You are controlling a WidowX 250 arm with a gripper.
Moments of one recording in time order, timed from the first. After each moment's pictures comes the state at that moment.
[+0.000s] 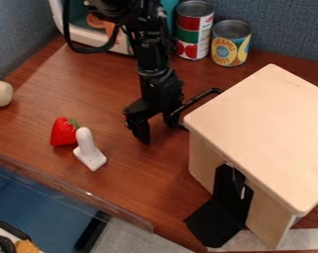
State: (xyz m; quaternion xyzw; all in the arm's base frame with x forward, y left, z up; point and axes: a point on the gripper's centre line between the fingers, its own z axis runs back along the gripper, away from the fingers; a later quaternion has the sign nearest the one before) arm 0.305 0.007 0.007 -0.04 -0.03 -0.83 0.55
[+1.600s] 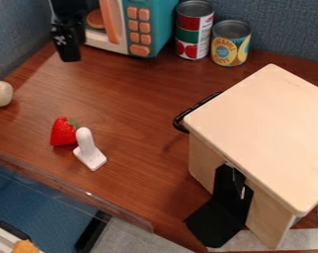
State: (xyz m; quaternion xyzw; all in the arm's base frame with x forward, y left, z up) arm 0.317 0.169 0.107 -0.02 -0.04 -0.47 0.88
